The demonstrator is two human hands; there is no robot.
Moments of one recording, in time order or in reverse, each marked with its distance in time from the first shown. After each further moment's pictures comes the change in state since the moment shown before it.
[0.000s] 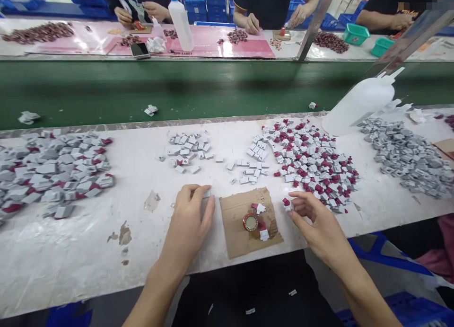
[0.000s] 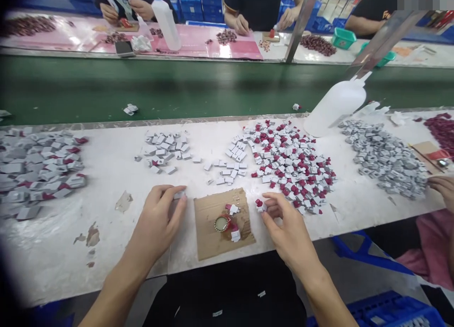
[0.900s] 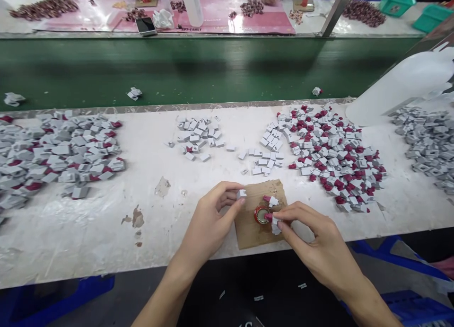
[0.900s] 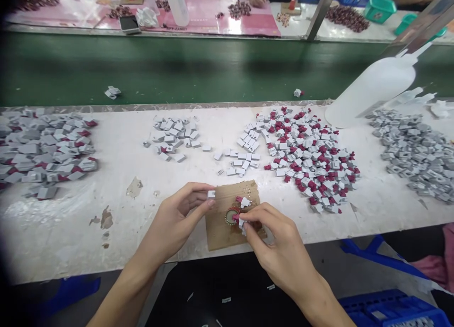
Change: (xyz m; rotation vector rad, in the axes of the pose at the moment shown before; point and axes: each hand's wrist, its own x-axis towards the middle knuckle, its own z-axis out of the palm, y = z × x) left_hand -0.006 0.034 -0.006 -0.742 -0.281 -0.289; right_hand -0.020 -0.040 0.032 0.155 -0.205 -0.217
